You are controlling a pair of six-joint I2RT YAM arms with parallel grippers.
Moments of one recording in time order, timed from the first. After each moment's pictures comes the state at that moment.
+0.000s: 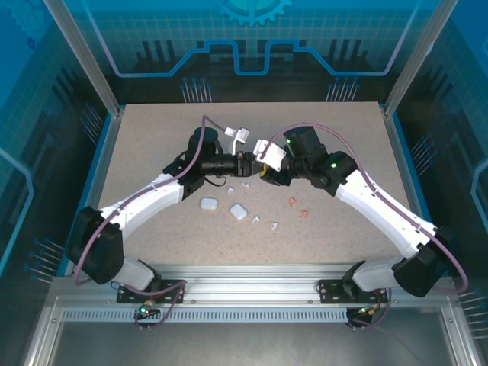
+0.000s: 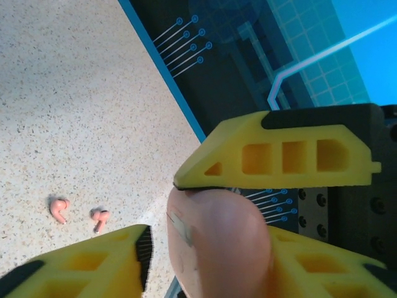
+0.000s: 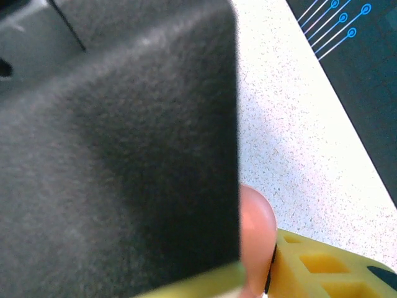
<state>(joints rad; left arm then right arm) -0.53 1.47 1.08 0.06 0.74 -0.74 0.66 1.36 1.34 -0.71 -0.11 -0.58</state>
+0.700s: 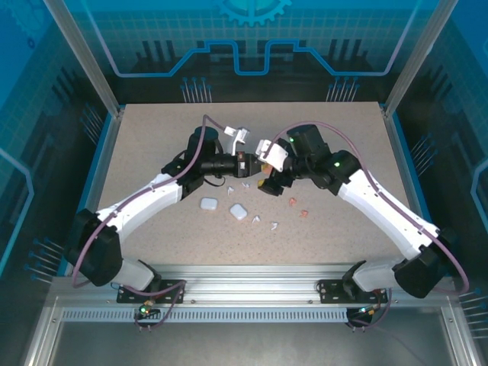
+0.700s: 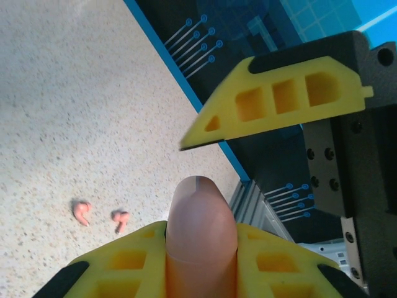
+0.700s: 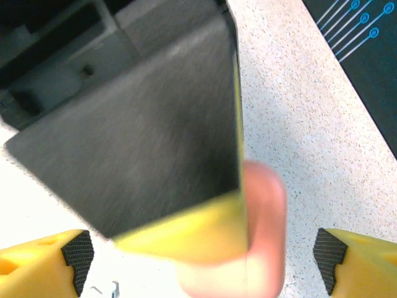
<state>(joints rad) -0.54 1.44 1.09 -0.01 0.68 -0.63 0.63 1.32 1.34 -0.75 -0.21 -0.55</state>
